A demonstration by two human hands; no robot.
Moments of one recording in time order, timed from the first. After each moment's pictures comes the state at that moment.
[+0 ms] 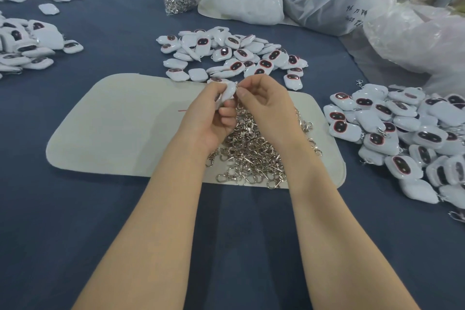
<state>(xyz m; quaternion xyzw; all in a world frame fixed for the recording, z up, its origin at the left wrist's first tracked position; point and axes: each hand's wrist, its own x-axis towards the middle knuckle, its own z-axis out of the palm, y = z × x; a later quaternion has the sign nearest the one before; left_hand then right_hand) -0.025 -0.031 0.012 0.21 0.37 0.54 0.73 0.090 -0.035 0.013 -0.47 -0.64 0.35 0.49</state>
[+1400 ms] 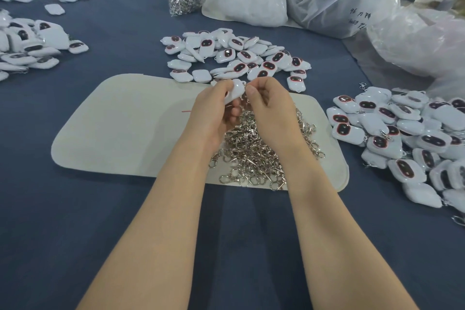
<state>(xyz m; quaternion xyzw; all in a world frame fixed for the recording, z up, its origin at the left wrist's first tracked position) -0.020 -0.030 0.010 0.31 0.44 0.57 0.62 0.086 -0.034 0.010 -0.53 -0.63 0.31 0.48</state>
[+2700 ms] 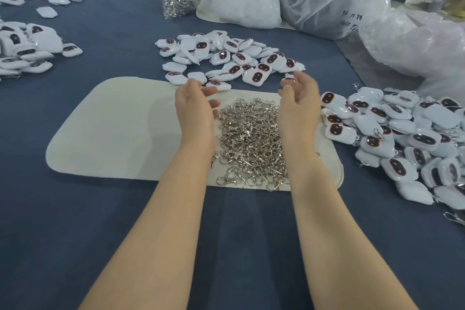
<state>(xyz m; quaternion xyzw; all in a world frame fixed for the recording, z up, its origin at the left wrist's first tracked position) -0.022 -0.028 0.008 0.22 0.52 0.67 0.48 0.108 -0.028 0.010 -0.61 -0.45 0.25 0.61</state>
